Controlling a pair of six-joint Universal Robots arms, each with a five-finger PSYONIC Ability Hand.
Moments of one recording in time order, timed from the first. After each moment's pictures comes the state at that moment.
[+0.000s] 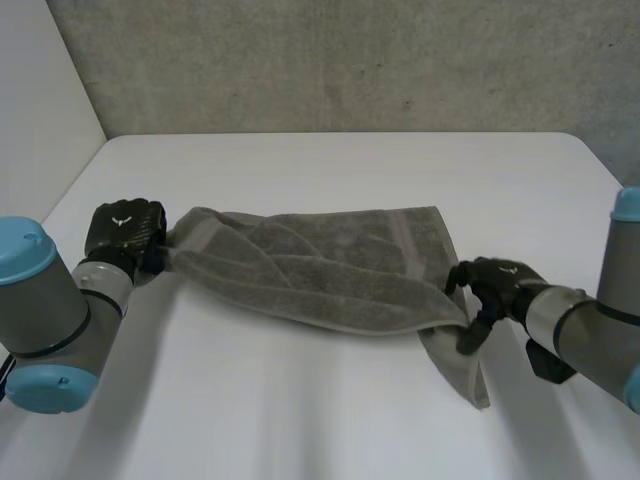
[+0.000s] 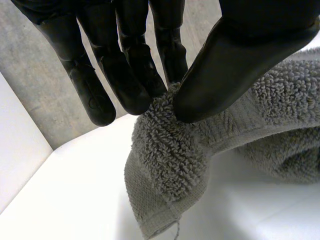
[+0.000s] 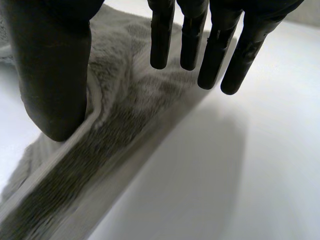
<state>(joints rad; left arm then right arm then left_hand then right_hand) 4.48 -1.99 -1.76 3.63 -1.57 3.29 1.81 -1.16 1.64 0.13 1.36 3.03 1.28 1.32 1.33 1.36 1.12 0.45 0.46 0.46 0.45 0.24</state>
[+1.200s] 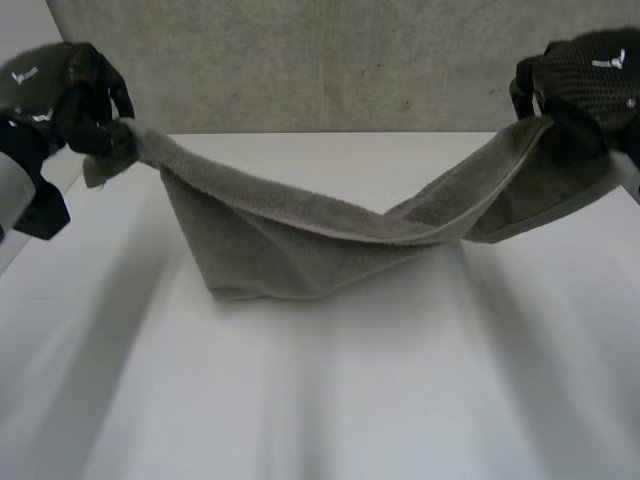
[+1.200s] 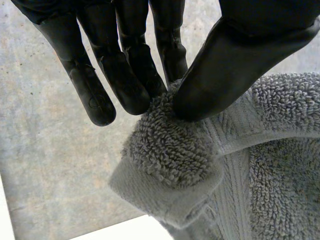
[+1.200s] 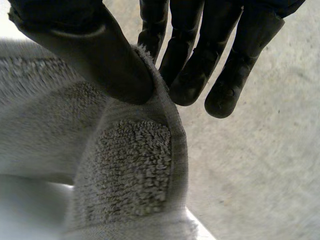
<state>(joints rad) 4.54 -1.53 -1.57 3.22 -1.36 3.00 1.76 -1.61 1.39 0.23 1.21 2.74 1.29 1.33 1.33 1.36 1.12 1.34 1.32 1.34 1.34 1.17</state>
